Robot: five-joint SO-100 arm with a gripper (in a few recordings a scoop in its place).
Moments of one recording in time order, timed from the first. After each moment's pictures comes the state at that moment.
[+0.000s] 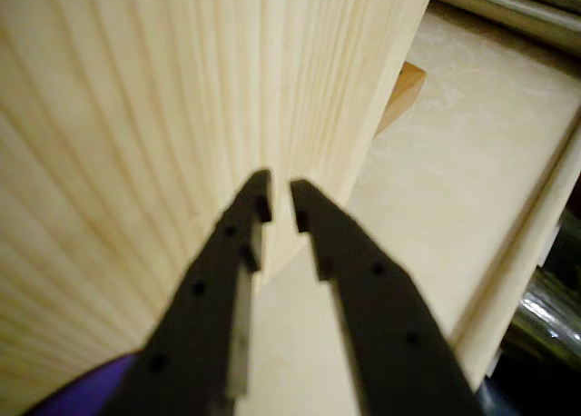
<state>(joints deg) -7.0 190.8 177.0 54.8 -7.9</state>
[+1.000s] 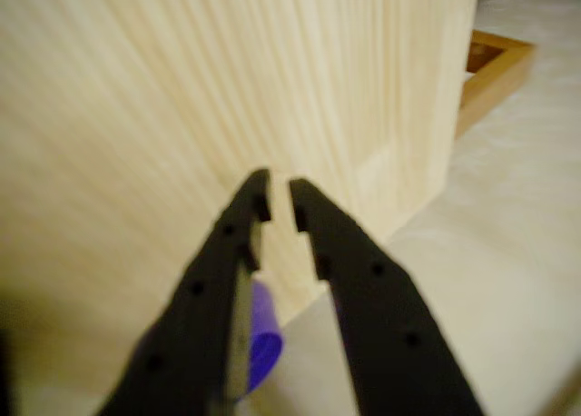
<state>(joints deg) -17.3 172.8 144.8 80.2 22.7</state>
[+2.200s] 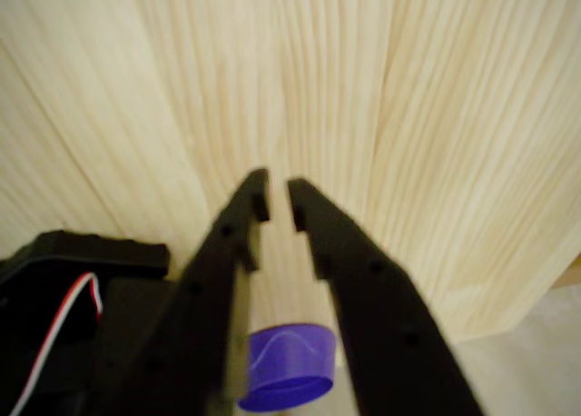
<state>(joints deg) -57.1 135.3 129.1 78.4 51.1</state>
